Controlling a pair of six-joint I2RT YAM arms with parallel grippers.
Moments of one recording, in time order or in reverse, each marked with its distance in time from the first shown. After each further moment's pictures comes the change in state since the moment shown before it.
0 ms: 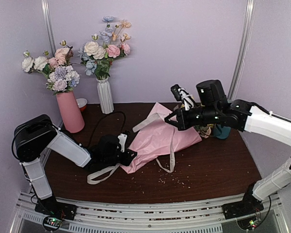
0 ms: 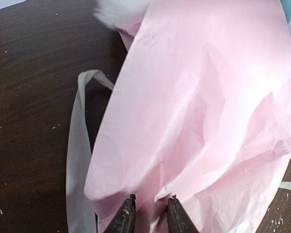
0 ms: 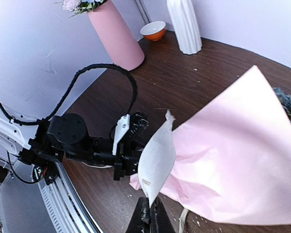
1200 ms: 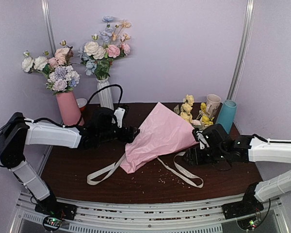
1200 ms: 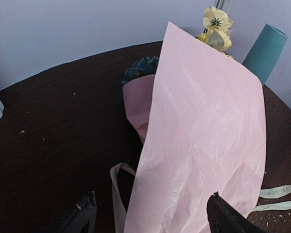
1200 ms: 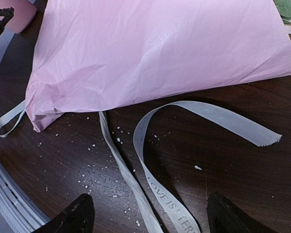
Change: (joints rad) left arm 0.076 -0.208 0.240 -0.352 0.015 0.166; right arm -0.006 -0.234 -0.581 0.015 0.258 0.255
